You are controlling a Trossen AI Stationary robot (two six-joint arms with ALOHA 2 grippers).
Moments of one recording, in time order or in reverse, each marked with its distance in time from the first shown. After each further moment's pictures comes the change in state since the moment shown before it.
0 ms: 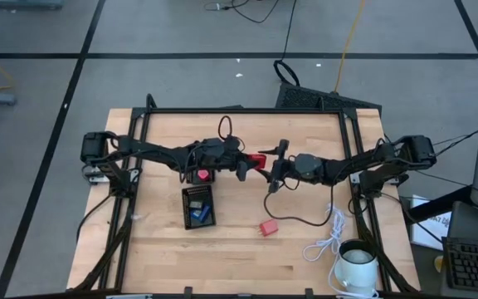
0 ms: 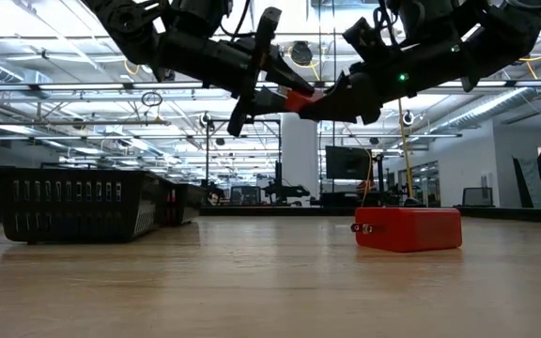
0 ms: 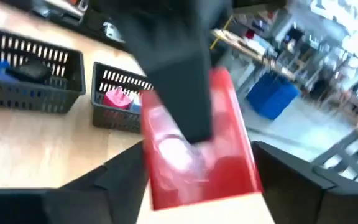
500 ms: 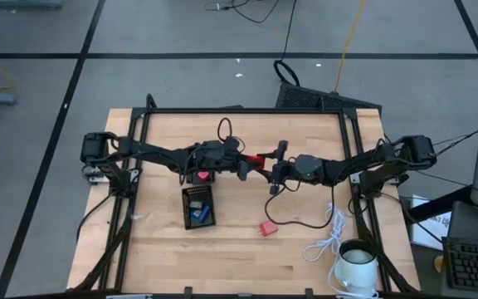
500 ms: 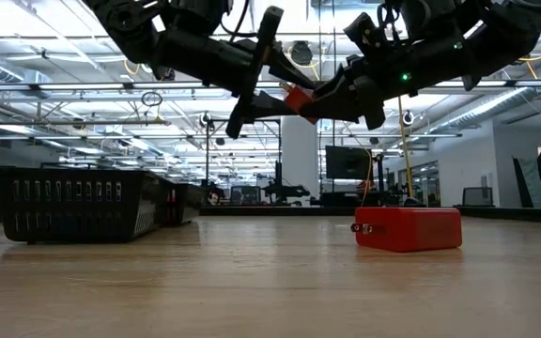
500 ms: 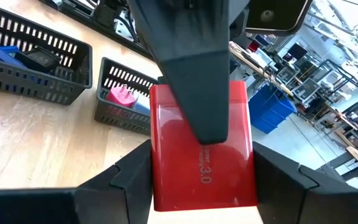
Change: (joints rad) left arm -0.028 0.001 0.001 0.007 -0.024 -0.098; right arm 0.002 -0.001 0.000 0.000 -0.008 -0.111
